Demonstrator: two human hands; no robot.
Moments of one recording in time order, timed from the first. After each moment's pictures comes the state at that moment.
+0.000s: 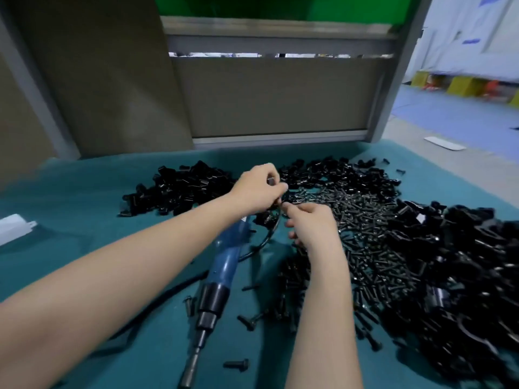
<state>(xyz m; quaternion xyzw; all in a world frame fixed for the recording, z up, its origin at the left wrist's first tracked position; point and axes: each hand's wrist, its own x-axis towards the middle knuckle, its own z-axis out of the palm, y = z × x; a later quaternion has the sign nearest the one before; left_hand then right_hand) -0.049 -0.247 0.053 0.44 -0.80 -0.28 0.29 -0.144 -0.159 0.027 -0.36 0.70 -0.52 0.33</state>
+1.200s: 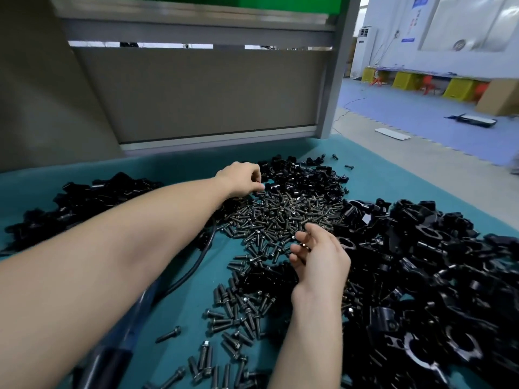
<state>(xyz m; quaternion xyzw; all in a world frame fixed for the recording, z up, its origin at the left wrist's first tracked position) -0.178 -0.359 0.024 0.41 -0.90 -0.13 0.09 -0.207 -0.127 0.008 0.00 0.52 -0.79 0.32</state>
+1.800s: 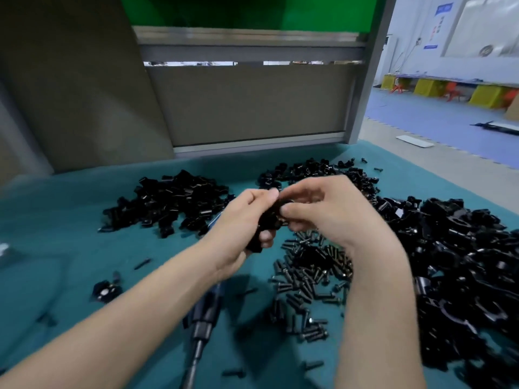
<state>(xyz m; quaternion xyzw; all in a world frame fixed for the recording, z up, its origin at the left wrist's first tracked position) -0.021 -0.157 0.061 0.31 -0.53 -0.70 0.37 -0.156 -0.097 0.093 -0.53 0.63 -0.49 0.29</state>
